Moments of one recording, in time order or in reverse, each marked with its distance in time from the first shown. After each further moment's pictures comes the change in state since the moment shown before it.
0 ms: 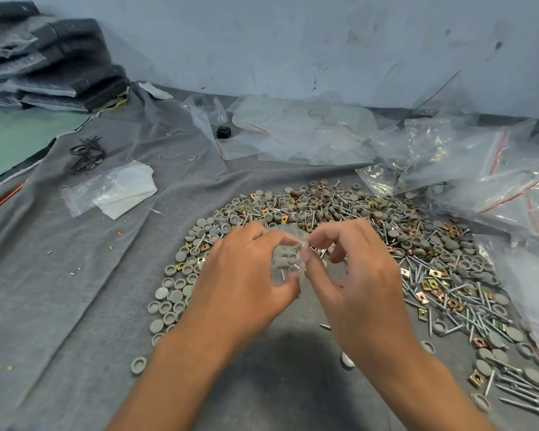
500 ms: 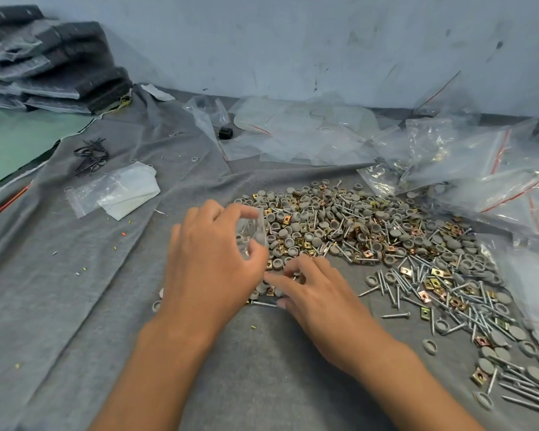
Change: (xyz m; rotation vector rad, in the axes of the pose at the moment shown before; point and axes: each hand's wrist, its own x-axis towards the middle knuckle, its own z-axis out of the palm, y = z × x) left_hand 0.006 -0.016 -0.018 0.130 0.204 -0.195; right_hand -0.017 0.029 0.034 -0.348 -0.656 -0.168
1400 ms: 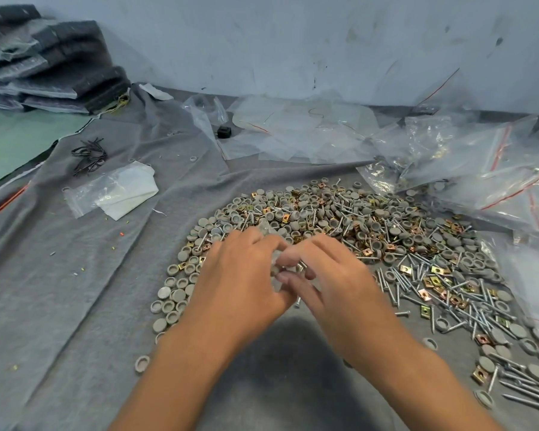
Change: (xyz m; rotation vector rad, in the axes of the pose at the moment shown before) left_hand -0.011 0.013 0.011 -0.005 -0.357 0.150; right_hand -0.004 -0.014 -0.037 0.359 0.385 0.001
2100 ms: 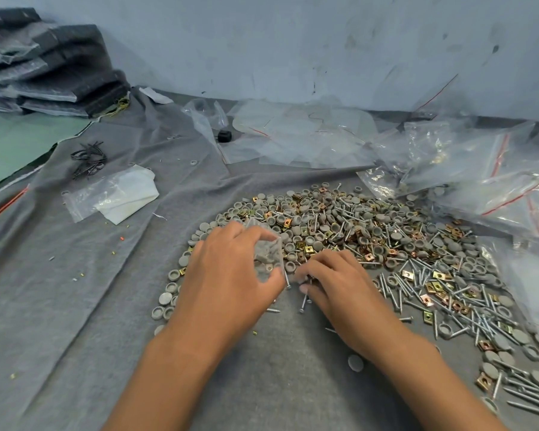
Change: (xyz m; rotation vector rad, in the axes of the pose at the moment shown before) left_hand 0.001 -0.015 -0.001 -0.088 0.198 -0.037; right_hand -0.005 0.055 0.018 -0.291 -0.271 0.127
